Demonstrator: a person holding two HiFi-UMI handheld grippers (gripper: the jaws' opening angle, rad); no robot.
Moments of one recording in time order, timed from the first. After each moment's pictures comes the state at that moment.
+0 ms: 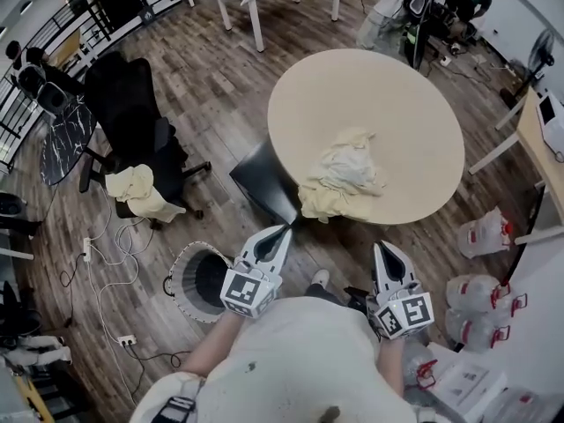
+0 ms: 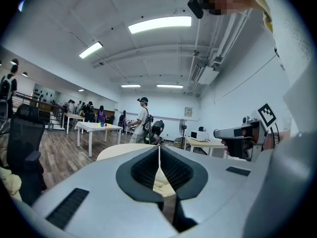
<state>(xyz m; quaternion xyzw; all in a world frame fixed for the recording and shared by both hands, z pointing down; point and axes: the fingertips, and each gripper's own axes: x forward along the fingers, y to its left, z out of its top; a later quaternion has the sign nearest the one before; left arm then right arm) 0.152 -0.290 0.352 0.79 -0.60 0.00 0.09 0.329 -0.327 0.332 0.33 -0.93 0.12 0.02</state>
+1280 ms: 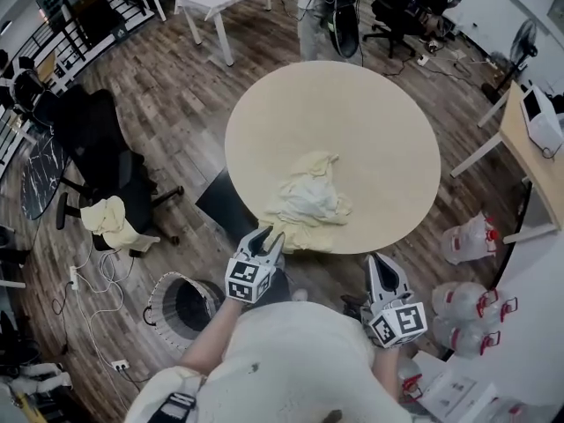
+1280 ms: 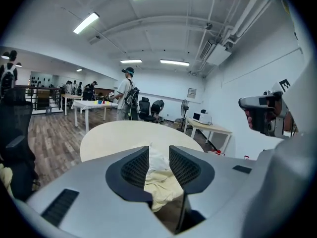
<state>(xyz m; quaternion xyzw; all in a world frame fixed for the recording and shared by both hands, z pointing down) 0.213 -0.509 0.473 0.78 -0.59 0.09 0.19 0.425 -0.505 0.355 0.38 -0.91 0.14 0.04</state>
